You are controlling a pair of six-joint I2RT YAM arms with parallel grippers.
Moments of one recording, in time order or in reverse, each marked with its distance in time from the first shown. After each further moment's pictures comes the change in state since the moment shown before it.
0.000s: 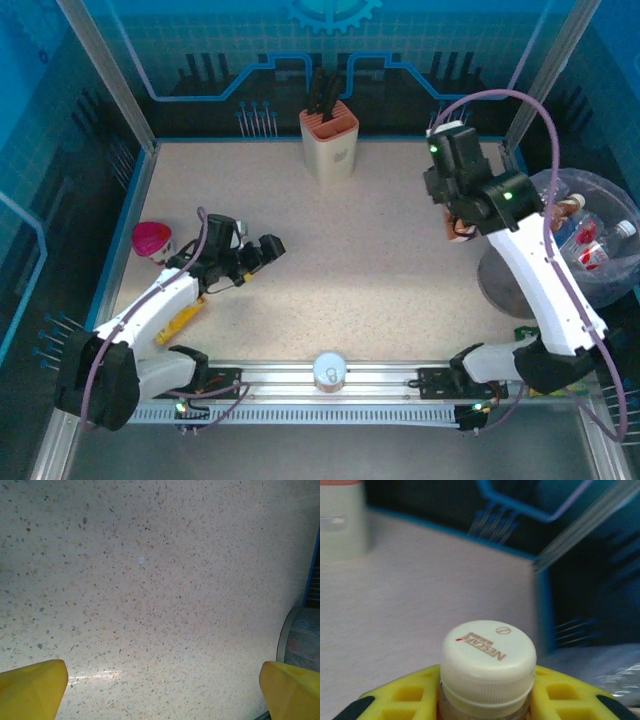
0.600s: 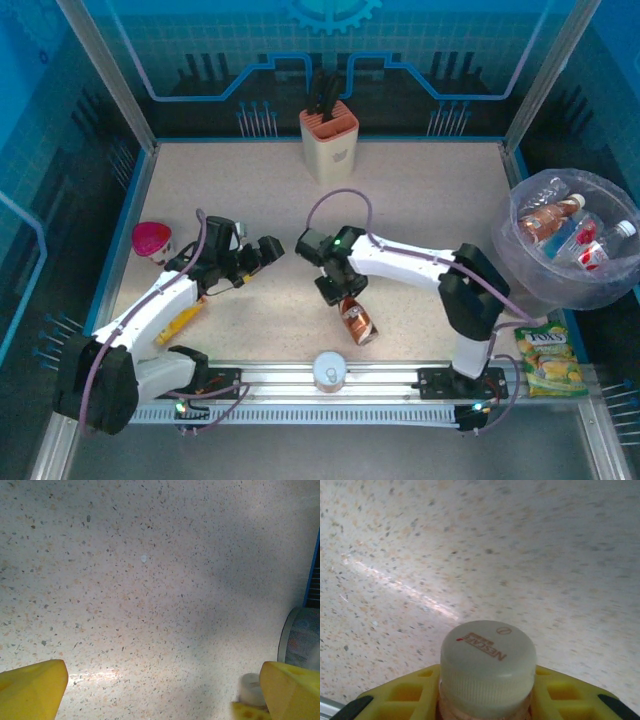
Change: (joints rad) left arm 0.000 -0.021 -0.020 0.000 -0.005 -0.001; right arm 0.423 0.425 -0.383 0.070 -0.572 0.428
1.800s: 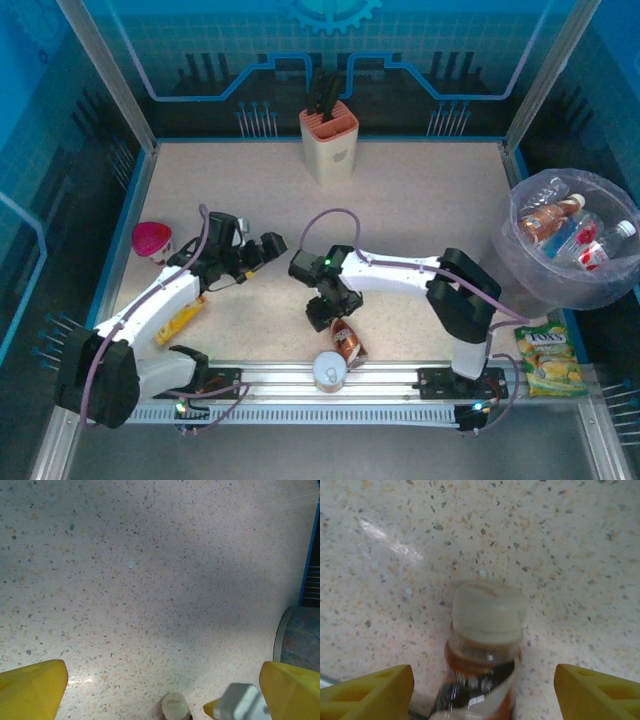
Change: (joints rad) left arm -0.011 0.030 0.030 0.006 0.000 0.000; right arm 0.152 0.125 -0.085 0.098 -0.127 0.097
